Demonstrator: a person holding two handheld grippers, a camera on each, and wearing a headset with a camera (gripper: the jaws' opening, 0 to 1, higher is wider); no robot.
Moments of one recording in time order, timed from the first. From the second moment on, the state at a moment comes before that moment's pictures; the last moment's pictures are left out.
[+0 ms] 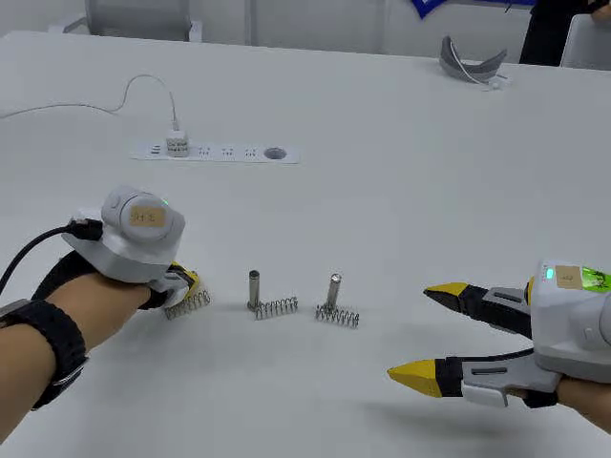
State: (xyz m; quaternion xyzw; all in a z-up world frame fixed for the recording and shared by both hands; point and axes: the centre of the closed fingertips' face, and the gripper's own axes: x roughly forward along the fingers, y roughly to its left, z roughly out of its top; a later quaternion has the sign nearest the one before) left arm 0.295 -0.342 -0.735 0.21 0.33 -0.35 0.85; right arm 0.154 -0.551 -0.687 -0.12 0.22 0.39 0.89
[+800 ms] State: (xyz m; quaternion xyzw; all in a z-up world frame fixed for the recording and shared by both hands) left arm 0.286 -0.342 -0.728 0.18 0.33 -0.35 0.86; right arm 0.155 -0.553 -0.688 -0.12 0.22 0.39 0.89
